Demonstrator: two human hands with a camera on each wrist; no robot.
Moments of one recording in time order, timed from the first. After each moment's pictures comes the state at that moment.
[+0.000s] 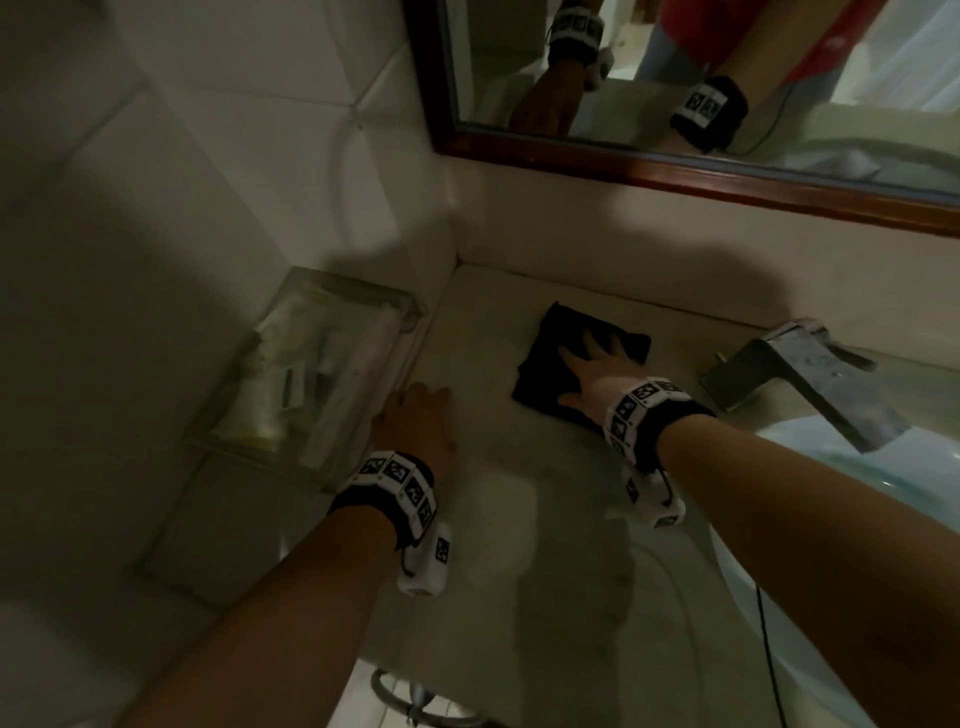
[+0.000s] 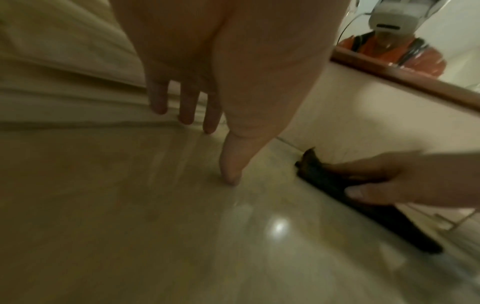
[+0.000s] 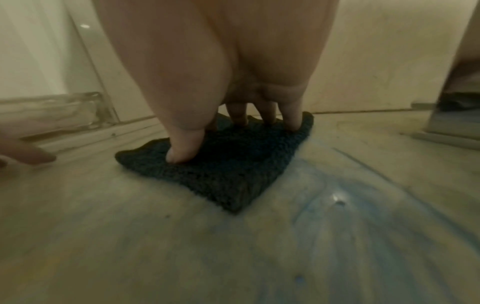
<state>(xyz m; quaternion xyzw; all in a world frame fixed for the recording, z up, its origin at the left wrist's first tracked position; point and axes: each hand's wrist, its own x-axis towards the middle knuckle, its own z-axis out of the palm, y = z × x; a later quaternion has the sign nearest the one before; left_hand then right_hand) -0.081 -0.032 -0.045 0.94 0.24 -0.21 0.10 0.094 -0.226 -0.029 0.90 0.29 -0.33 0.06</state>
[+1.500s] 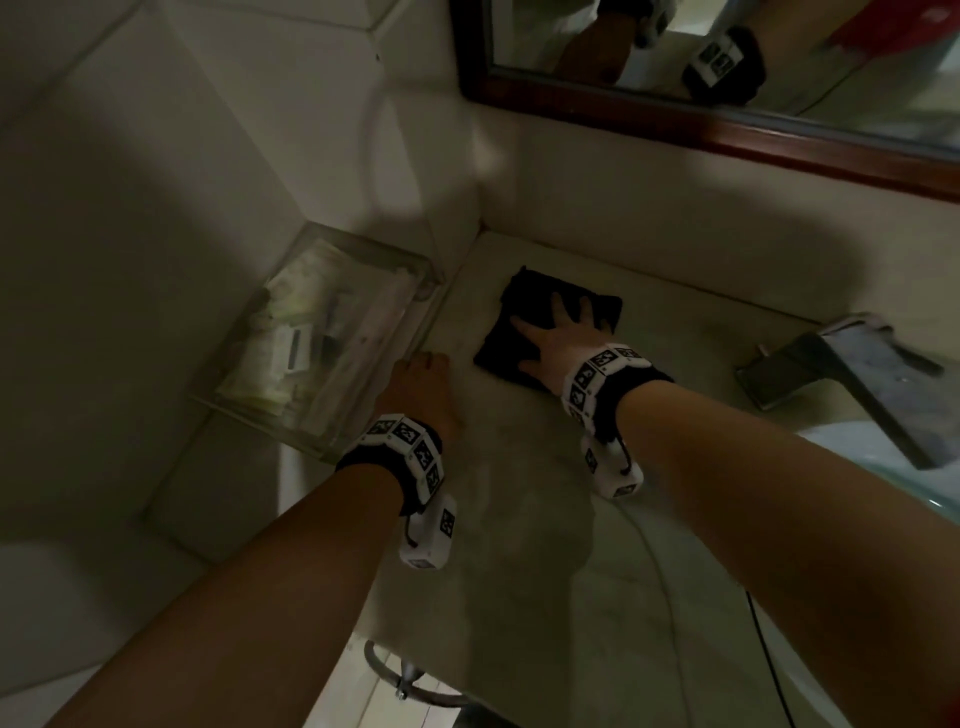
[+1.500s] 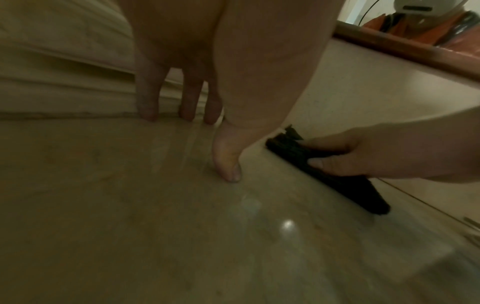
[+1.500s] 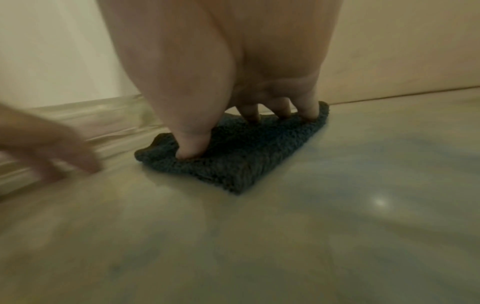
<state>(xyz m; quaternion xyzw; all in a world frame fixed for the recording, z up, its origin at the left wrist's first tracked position) -0.072 -0.027 -0.046 0.93 0.27 -0.19 0.12 0.087 -0.160 -0.030 0.88 0.33 -0.34 0.07</state>
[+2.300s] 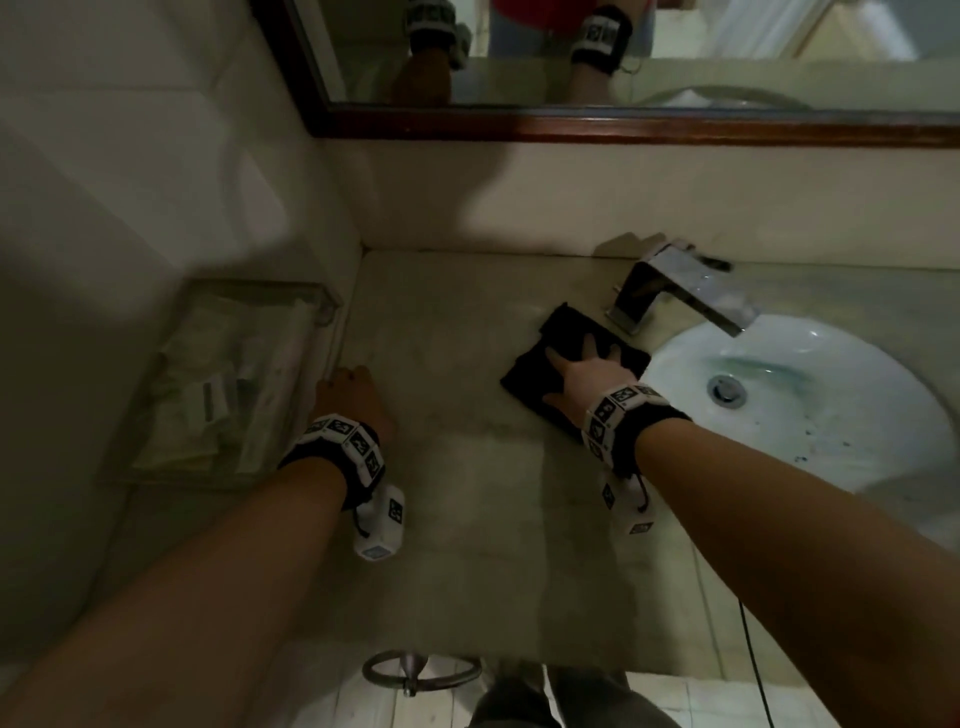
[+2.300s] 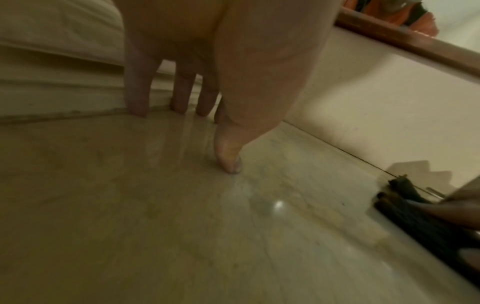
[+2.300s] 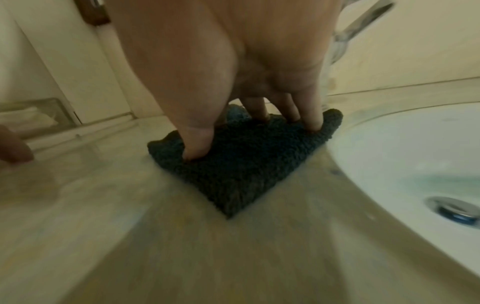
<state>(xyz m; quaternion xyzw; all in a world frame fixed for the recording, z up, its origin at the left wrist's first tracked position) -0.067 -0.030 -0.039 0.94 0.24 -0.25 0.06 0.027 -0.305 -0.025 0.93 0.10 -0.35 0.02</state>
